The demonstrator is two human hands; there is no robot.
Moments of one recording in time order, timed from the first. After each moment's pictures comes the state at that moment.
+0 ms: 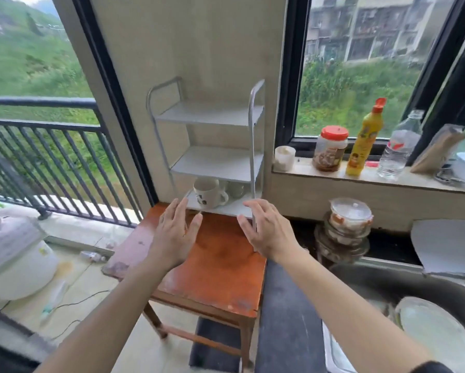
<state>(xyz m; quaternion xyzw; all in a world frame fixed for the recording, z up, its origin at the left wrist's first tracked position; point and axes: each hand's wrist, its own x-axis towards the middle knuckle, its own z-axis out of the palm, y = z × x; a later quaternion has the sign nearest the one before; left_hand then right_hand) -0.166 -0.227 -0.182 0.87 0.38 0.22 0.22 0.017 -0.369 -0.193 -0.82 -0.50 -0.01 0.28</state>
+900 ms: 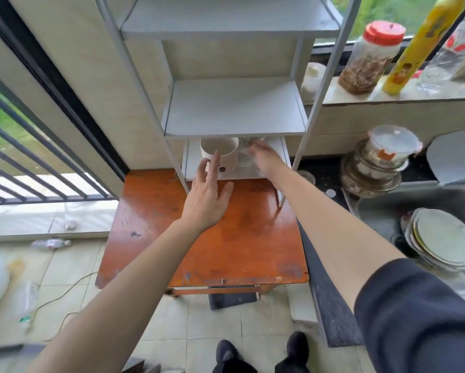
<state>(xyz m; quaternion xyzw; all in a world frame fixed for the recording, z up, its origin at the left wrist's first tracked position) -0.087 -0.041 -0.283 0.92 0.21 0.09 0.31 0.064 -0.142 -0.255 -0.81 -0.13 0.29 0.50</state>
